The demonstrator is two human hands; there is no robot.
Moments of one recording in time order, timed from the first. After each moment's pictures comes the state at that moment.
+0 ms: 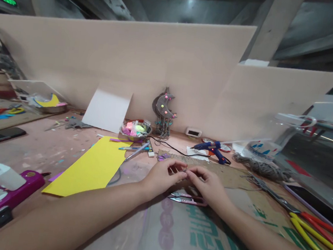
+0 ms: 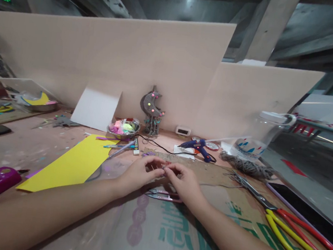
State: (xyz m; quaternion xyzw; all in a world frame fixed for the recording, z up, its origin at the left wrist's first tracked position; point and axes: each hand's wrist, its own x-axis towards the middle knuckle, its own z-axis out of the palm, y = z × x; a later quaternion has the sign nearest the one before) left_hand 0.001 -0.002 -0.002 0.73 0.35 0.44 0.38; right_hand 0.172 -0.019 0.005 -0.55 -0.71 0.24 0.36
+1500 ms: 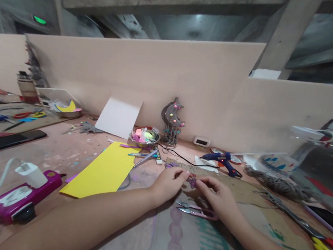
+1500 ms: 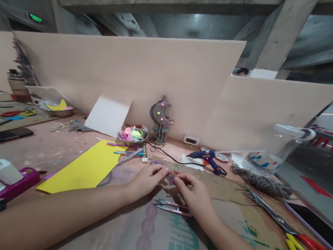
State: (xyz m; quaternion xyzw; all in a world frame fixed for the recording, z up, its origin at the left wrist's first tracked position) left_hand 0.002 0.007 -0.007 0.70 0.39 0.45 0.40; right_hand 0.172 -0.015 0.007 -0.55 -0.70 0.23 0.39
